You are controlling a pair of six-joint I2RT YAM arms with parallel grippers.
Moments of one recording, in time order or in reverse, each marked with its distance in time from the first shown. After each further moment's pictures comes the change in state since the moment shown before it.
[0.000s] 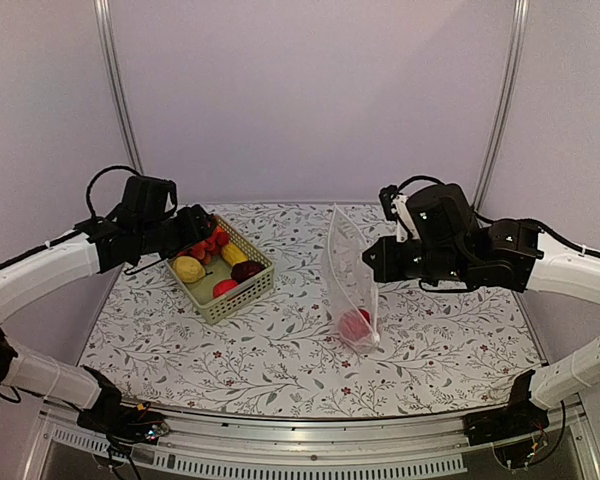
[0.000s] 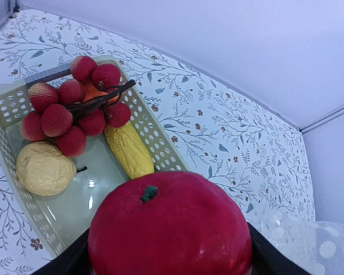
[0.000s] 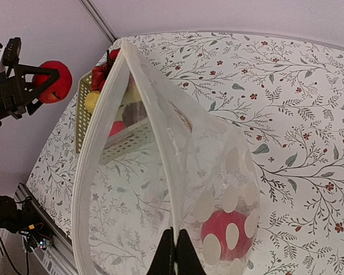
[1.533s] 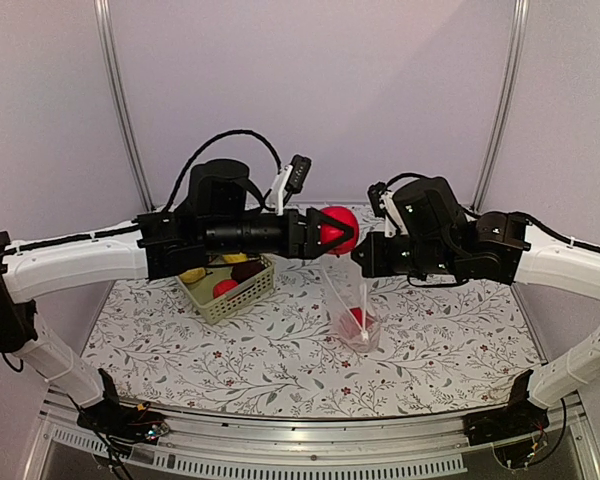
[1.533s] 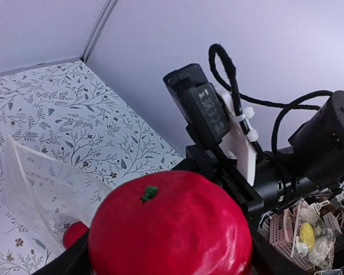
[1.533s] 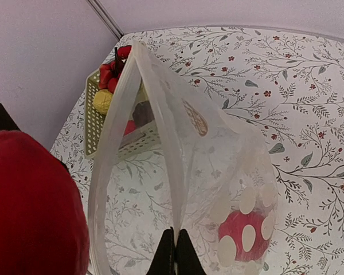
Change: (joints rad) left arm -0.507 0.224 0.279 0.332 0.414 0.168; right arm 0.000 0.073 0.072 -0.003 -0.039 0.037
